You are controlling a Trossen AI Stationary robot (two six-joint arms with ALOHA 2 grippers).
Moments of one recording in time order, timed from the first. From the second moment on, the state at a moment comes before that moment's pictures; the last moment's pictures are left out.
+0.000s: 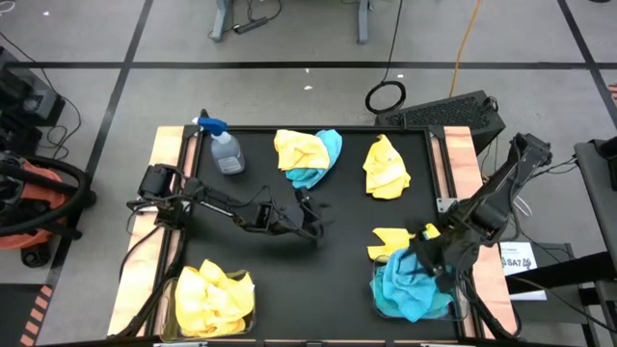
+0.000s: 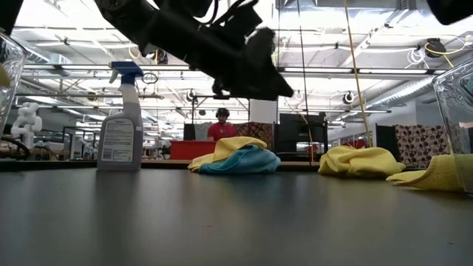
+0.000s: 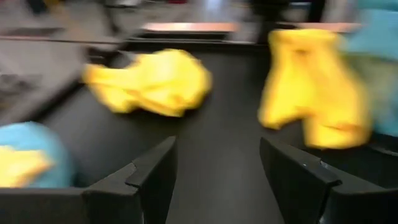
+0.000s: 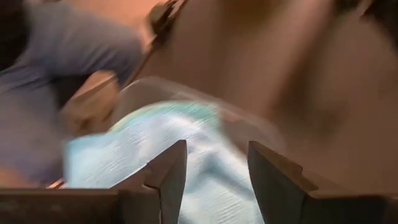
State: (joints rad) left arm -0.16 1.85 1.01 0.46 -0.44 -0.07; right arm 0.83 0.92 0.81 -0.65 0.28 0.37
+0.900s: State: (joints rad) left arm 0.27 1.85 1.05 0.28 -0.51 -0.30; right arm 0.71 0.96 0.81 -0.58 0.63 0.22
